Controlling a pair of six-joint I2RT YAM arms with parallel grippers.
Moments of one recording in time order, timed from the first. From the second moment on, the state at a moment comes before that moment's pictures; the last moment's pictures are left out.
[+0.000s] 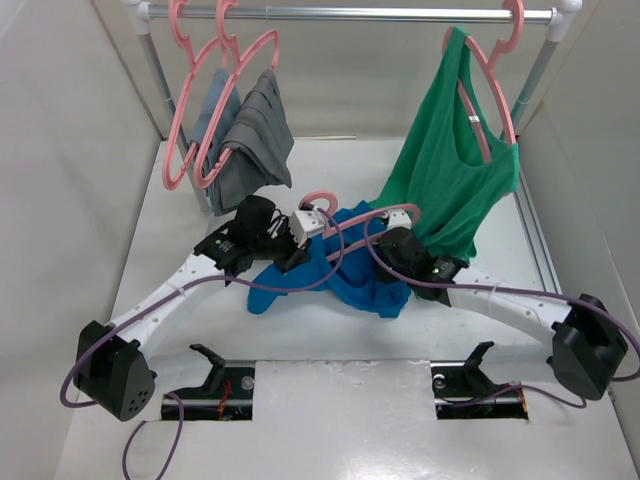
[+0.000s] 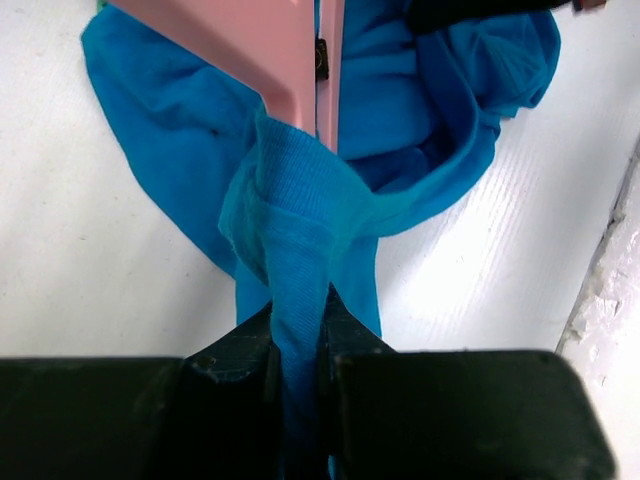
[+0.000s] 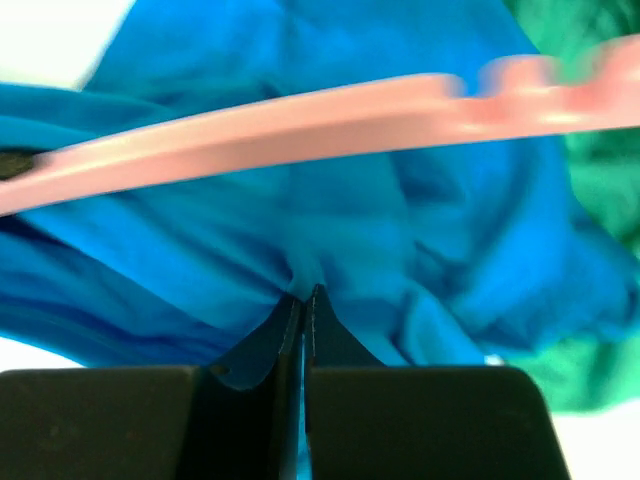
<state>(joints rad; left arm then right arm) -0.55 1.17 0.90 -0.43 0.49 0.36 0.80 1.27 0.78 -0.27 0.30 0.49</state>
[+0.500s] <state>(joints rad) -0.56 1.16 0.80 -0.48 0.42 0.71 0.69 0.76 0.64 -0.56 0.43 0.61</state>
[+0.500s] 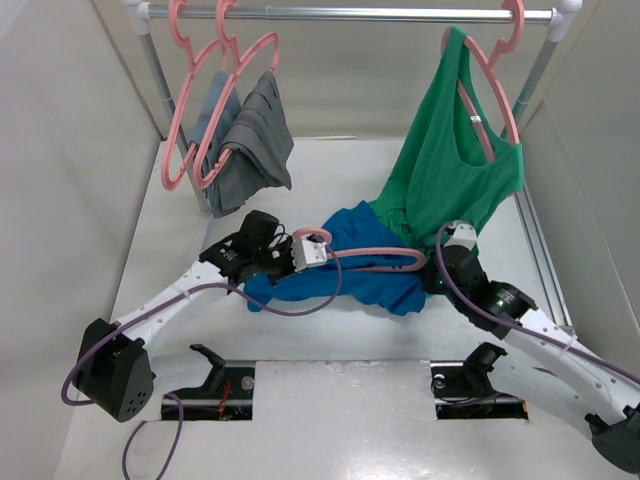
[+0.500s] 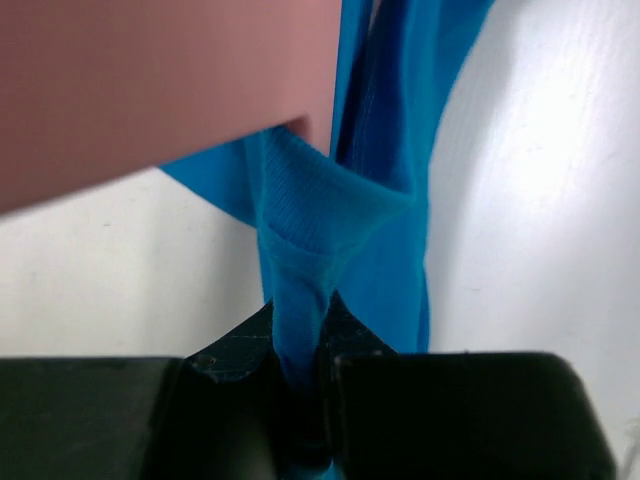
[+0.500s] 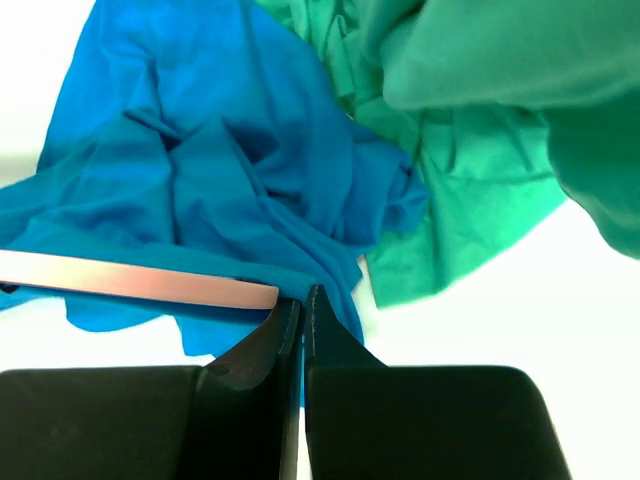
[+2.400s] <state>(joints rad) -0.74 1.24 0.95 -0.59 0.34 0.99 0.82 1.12 1.07 -0.53 -0.29 -0.24</state>
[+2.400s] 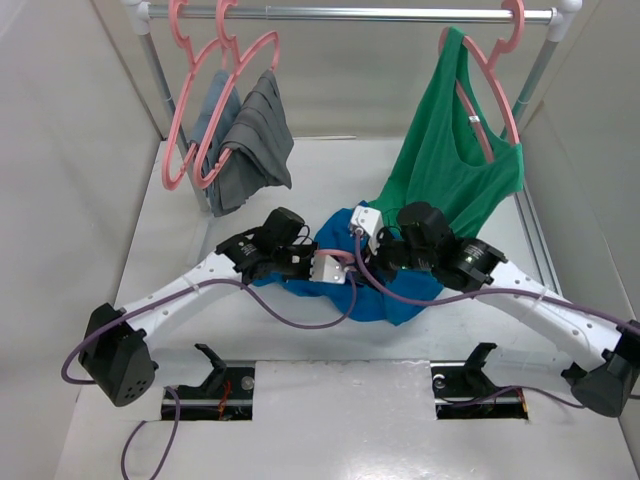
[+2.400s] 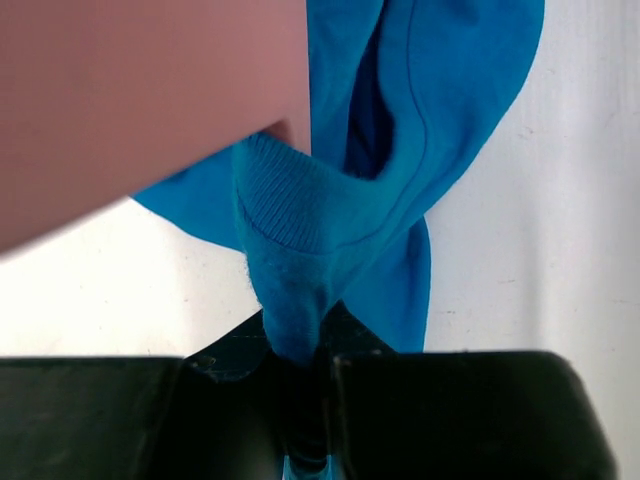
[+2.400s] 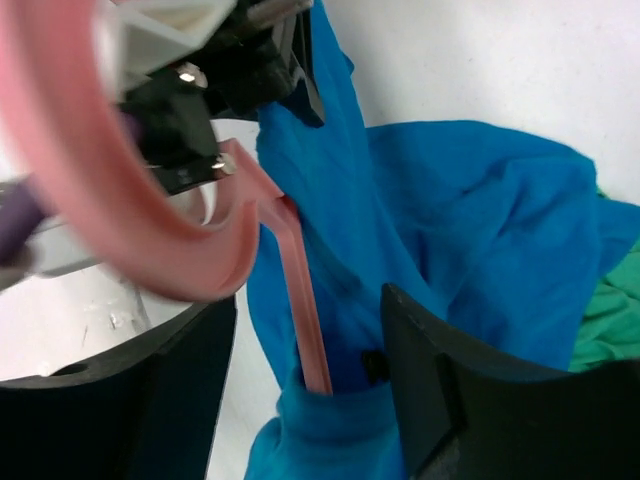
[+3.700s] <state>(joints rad) -0.56 1.25 1.06 -0.52 0.45 0.80 0.84 0.79 0.90 -0.52 -0.20 -0.14</state>
